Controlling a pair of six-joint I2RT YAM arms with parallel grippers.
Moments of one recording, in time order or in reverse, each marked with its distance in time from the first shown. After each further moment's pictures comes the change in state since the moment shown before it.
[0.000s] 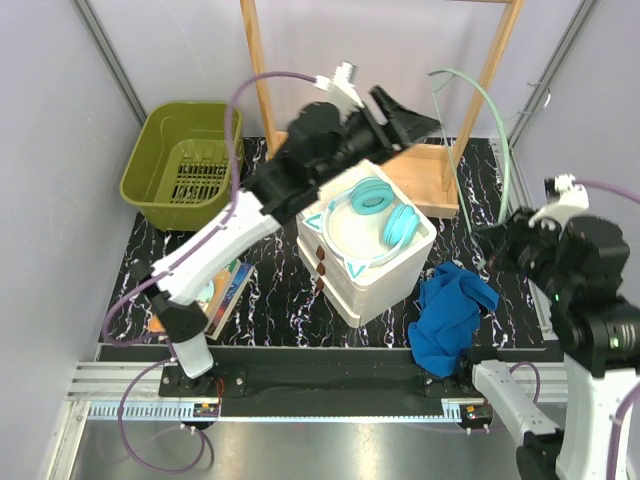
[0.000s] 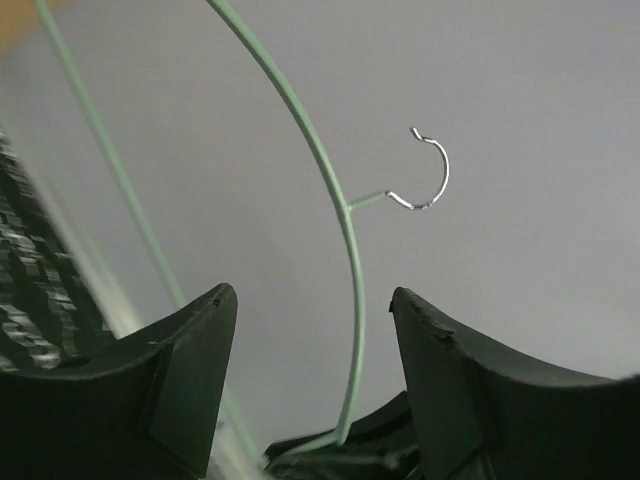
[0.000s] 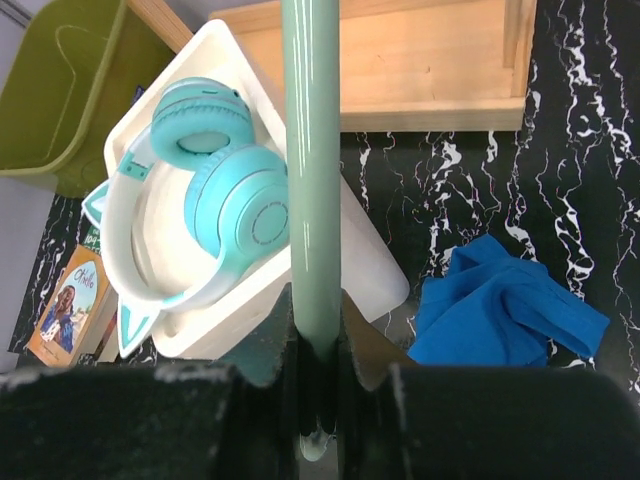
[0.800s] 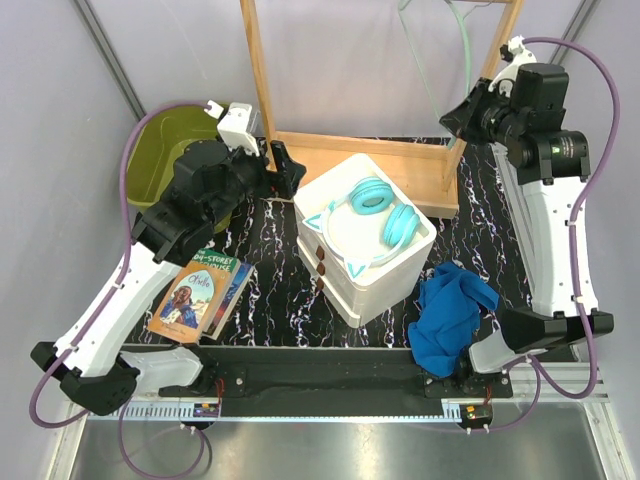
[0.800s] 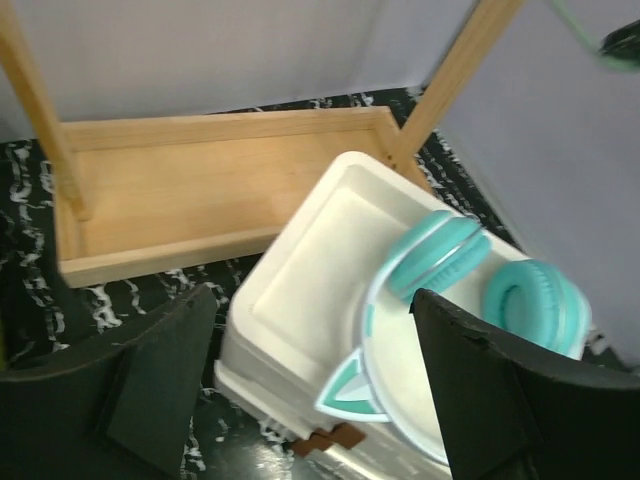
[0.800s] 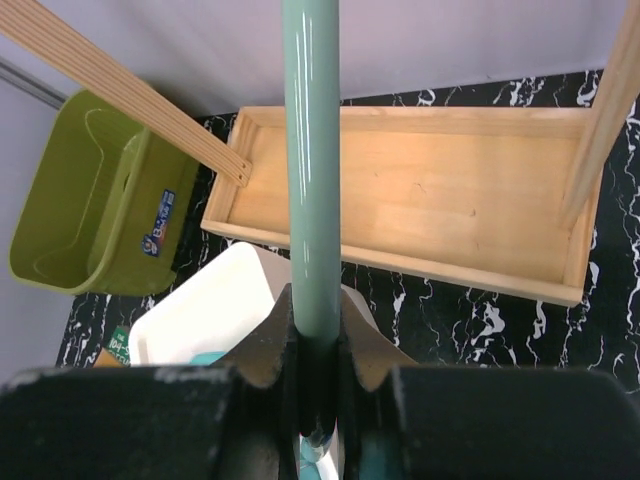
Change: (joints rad) left arm 0.301 -0.621 -0.600 -0.303 -0.119 0.804; right arm 0.000 0.797 0.547 0.230 -0.072 0.007
